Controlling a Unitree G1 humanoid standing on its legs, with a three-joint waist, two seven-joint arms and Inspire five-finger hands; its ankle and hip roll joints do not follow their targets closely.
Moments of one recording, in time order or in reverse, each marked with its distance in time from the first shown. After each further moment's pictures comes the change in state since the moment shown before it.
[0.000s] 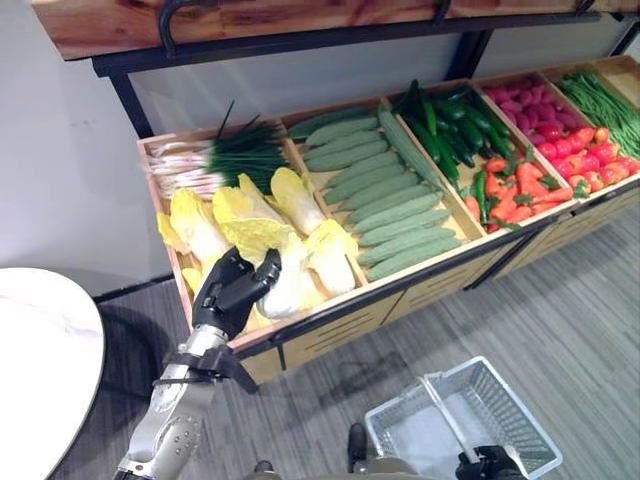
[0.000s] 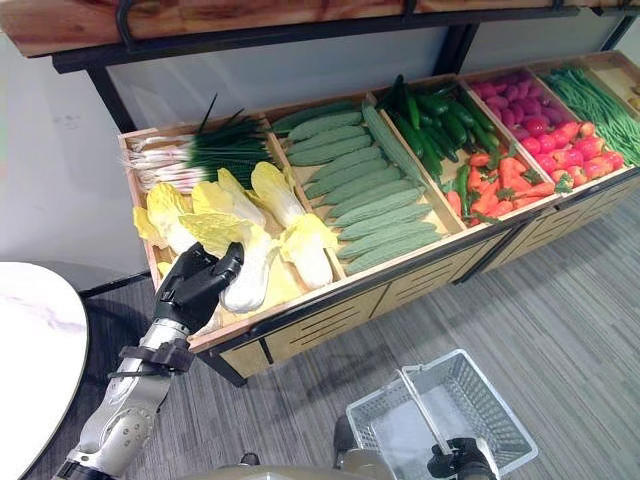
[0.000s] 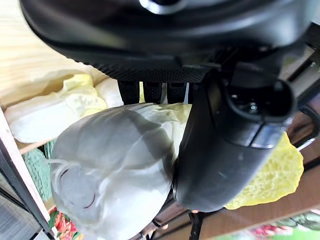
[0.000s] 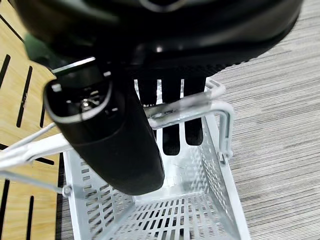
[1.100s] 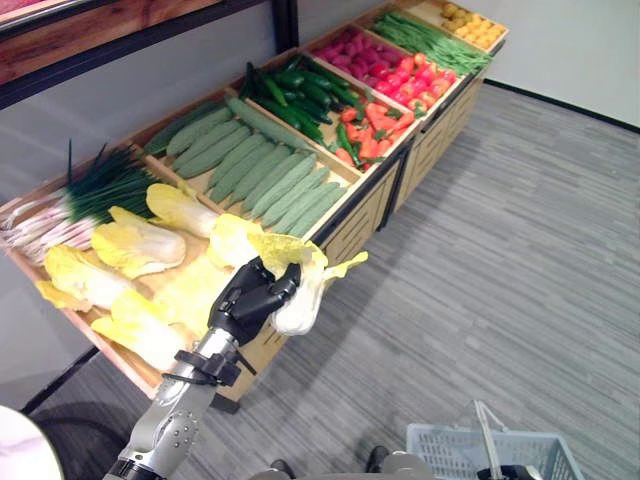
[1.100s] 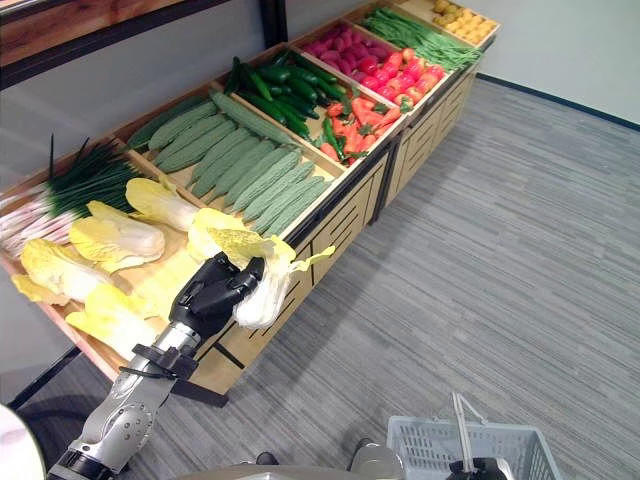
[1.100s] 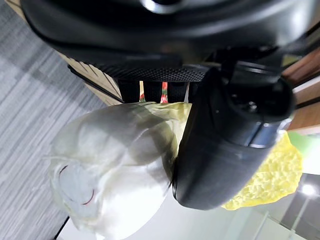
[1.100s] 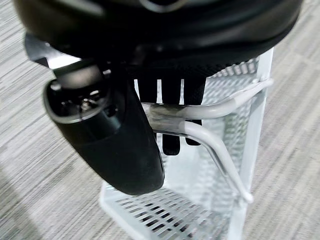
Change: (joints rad) left arm -0.059 0.060 -0.080 0.074 -0.057 0.026 -0.144; right arm 0.062 -0.025 -0.065 0.014 0.001 0.017 0.022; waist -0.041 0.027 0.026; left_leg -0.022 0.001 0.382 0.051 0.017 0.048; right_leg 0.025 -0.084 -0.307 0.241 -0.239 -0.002
